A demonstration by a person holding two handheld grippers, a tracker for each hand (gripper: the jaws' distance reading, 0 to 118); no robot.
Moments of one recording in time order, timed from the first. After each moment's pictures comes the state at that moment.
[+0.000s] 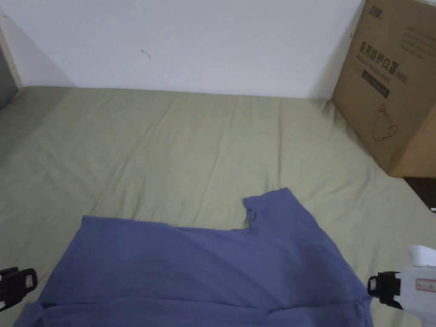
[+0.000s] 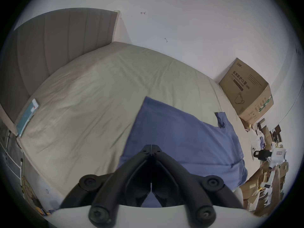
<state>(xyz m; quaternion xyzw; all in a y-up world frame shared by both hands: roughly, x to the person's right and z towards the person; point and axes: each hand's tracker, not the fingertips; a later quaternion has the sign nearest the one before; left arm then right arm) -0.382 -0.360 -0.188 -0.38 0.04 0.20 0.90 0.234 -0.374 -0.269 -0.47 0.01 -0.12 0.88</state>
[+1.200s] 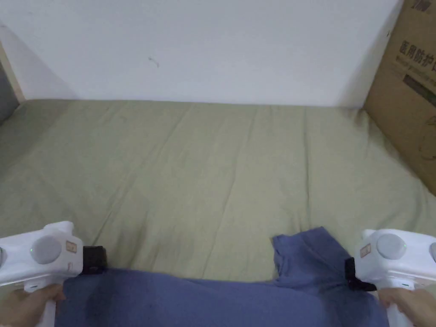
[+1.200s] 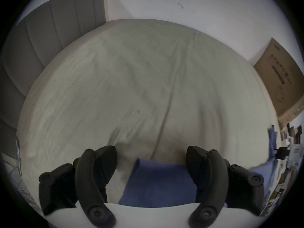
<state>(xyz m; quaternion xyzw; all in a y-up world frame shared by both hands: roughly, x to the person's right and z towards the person) -0.376 -0.458 -0.459 -0.50 0.13 0.13 0.84 0.184 -0.470 -0.515 -0.58 -0.01 -0.04 0.82</state>
